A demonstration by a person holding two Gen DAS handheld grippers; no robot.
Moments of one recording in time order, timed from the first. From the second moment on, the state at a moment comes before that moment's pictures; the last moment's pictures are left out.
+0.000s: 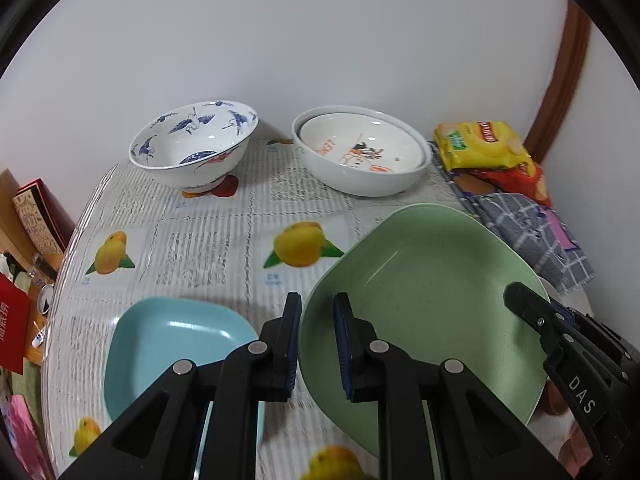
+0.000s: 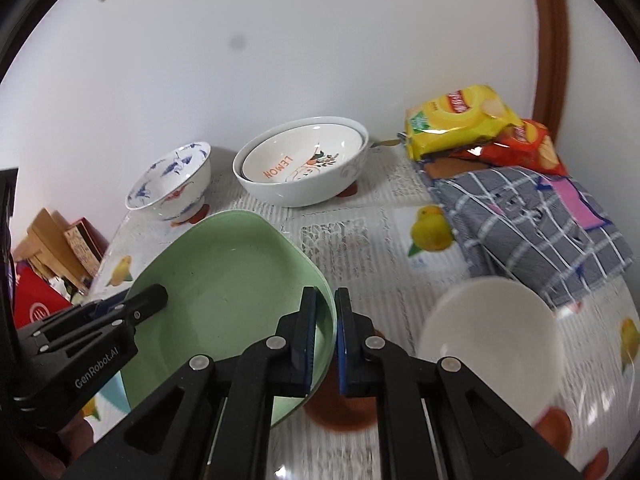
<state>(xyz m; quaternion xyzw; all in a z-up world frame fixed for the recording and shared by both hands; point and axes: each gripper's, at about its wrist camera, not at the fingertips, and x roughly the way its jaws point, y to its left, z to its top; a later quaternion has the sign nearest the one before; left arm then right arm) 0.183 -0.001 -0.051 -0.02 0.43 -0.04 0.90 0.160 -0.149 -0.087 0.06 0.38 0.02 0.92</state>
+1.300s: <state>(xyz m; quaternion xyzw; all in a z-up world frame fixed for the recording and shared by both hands) 0.045 0.010 0.010 -0.03 0.38 -0.06 0.92 0.007 -0.127 -0.026 0.06 0.32 0.01 0.95</state>
